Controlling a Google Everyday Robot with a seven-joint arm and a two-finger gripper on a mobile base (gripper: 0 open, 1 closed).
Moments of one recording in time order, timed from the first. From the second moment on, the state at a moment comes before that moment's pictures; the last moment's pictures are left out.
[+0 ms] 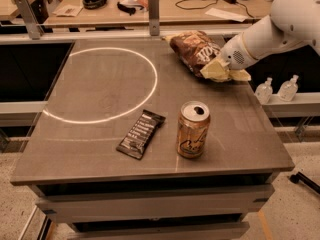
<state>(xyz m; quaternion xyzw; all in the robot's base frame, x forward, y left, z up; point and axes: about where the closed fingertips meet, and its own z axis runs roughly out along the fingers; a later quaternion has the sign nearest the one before) 0.670 -0.152 0.856 -0.45 0.82 0.17 0.32</state>
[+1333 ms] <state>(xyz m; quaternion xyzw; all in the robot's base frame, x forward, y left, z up) 0.537 -0.193 0.975 -0.51 0.73 0.22 0.39</state>
